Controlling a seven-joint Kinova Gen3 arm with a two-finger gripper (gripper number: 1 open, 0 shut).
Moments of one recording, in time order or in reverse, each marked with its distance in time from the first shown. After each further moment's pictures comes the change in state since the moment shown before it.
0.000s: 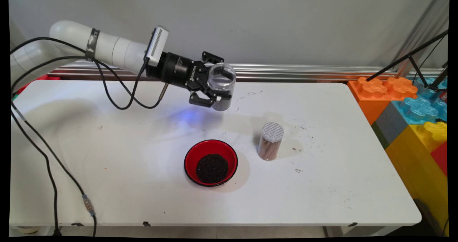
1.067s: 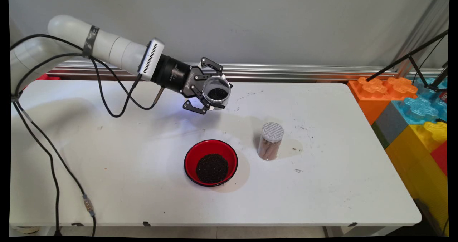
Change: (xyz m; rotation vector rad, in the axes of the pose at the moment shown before) arm 0.002 0.000 -0.004 -0.088 -0.030 0.241
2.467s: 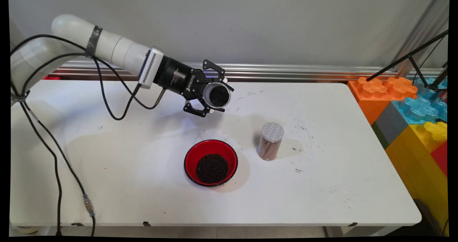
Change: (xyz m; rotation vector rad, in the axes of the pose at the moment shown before) arm -0.001 -0.001 0.006 -0.029 0.002 0.176
